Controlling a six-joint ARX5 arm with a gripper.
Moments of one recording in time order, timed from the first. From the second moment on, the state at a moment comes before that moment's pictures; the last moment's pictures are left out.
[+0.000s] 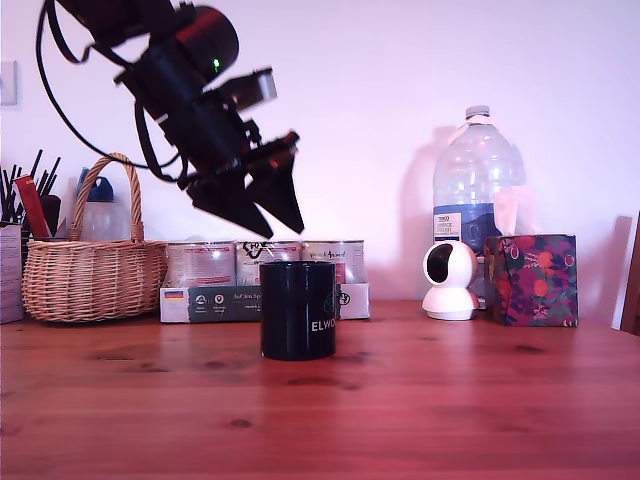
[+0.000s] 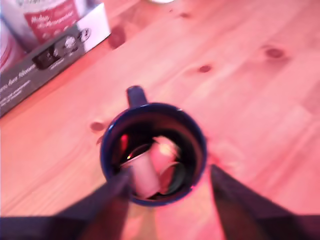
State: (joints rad) arm -0.48 1.84 1.43 -0.41 0.27 0.14
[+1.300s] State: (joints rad) arm -0.23 1.10 0.62 -0.02 0.25 -0.02
